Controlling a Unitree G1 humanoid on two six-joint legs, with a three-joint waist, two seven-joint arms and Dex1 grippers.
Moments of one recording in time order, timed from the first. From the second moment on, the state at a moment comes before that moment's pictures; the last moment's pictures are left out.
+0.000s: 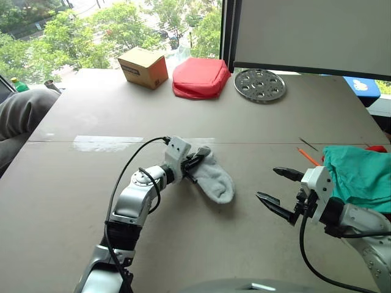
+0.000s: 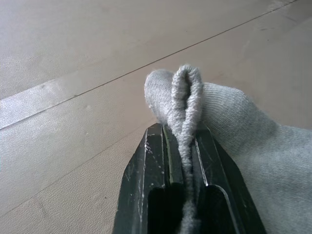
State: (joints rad) left arm -0.30 0.38 -0.09 -0.01 -0.25 0.52 -0.56; right arm 0.23 -0.61 -0.05 -0.70 0.47 0.46 0.65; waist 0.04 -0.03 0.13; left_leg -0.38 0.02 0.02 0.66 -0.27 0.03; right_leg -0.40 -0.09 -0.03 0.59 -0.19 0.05
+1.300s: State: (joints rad) left arm -0.21 0.69 -0.01 -0.12 0.23 0.11 -0.38; right arm 0.13 -0.61 0.00 -0.63 0.51 0.43 0.73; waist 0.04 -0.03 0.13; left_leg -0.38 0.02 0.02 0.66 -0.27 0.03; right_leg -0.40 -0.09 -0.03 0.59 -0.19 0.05
